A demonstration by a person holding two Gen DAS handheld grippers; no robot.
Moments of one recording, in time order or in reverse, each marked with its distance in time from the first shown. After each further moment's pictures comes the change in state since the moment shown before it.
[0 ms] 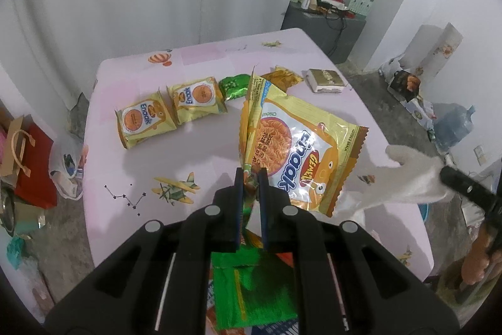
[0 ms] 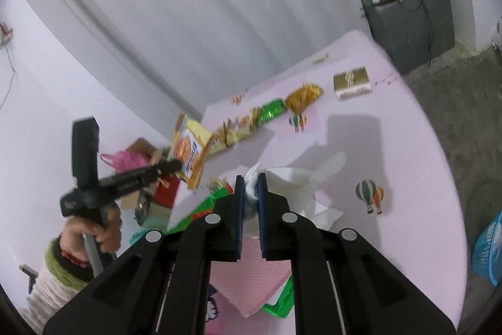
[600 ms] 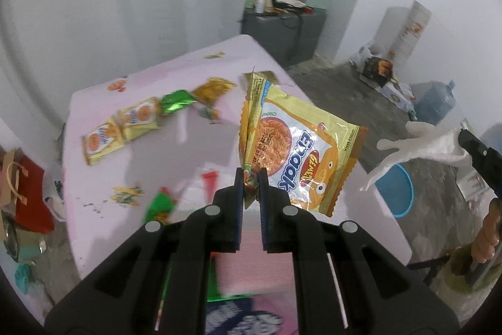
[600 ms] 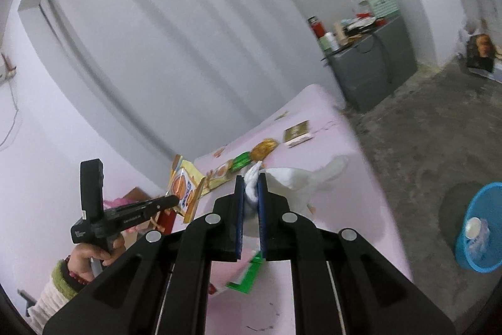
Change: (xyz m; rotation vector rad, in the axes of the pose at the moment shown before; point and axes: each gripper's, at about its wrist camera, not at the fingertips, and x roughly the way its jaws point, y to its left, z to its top) left arm -0.024 -0.117 -0.010 0.144 -0.025 -0.060; right arm -0.134 -0.067 -0.022 0.095 -0.241 -0.070
